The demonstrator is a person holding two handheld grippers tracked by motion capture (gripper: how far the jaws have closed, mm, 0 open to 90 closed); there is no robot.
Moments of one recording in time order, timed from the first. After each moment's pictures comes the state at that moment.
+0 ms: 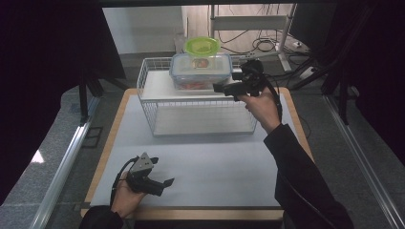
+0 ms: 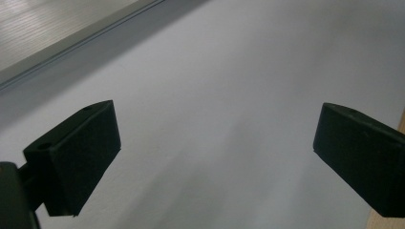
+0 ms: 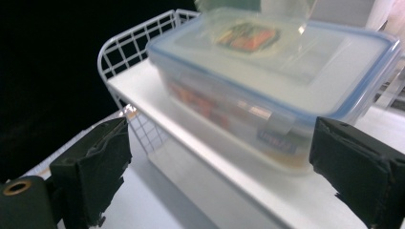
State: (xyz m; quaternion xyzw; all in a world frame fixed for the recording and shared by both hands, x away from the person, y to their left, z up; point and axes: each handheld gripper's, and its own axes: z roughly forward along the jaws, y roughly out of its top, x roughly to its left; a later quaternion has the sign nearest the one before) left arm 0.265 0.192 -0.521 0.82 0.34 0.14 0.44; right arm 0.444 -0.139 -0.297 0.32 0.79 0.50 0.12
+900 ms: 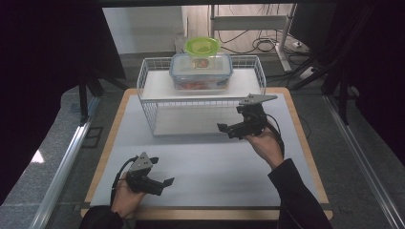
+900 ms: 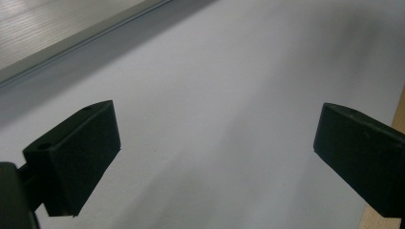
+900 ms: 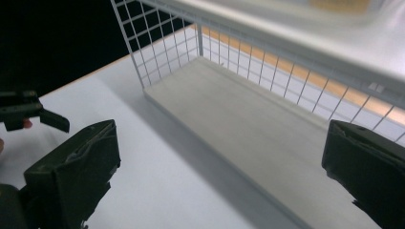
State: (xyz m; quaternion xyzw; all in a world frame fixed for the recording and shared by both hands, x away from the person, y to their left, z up) left arm 0.266 0.193 -0.521 0.81 0.34 0.13 0.45; right arm 0.392 -0.158 -0.383 0.30 0.82 0.47 0.14
